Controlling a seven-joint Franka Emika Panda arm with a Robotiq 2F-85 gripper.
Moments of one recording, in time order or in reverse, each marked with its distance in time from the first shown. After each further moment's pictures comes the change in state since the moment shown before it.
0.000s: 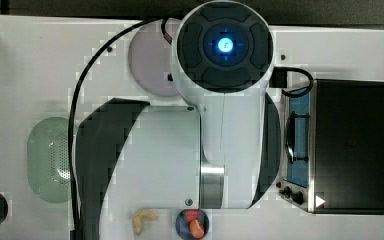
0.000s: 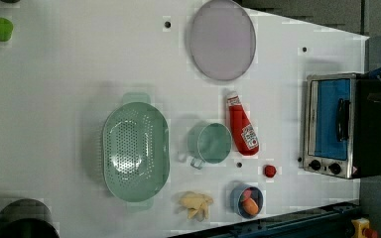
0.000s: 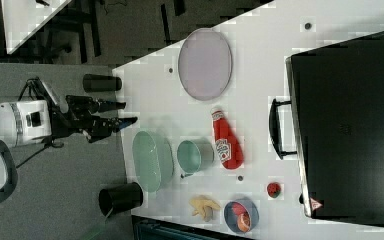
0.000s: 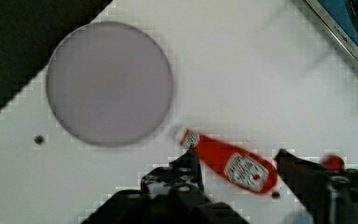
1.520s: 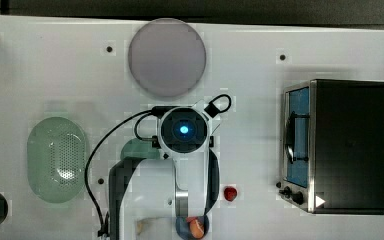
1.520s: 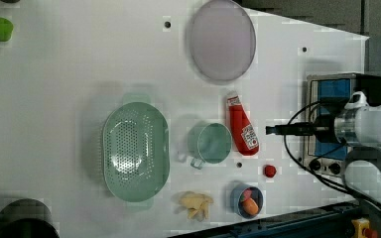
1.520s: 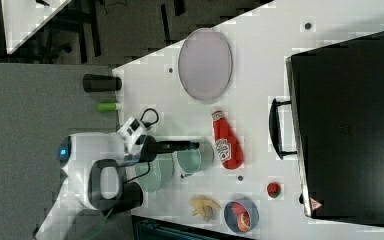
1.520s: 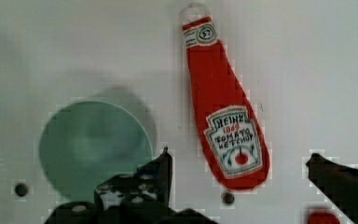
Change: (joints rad) arm -0.075 -0.007 0.144 -0.623 0.047 0.501 -0.771
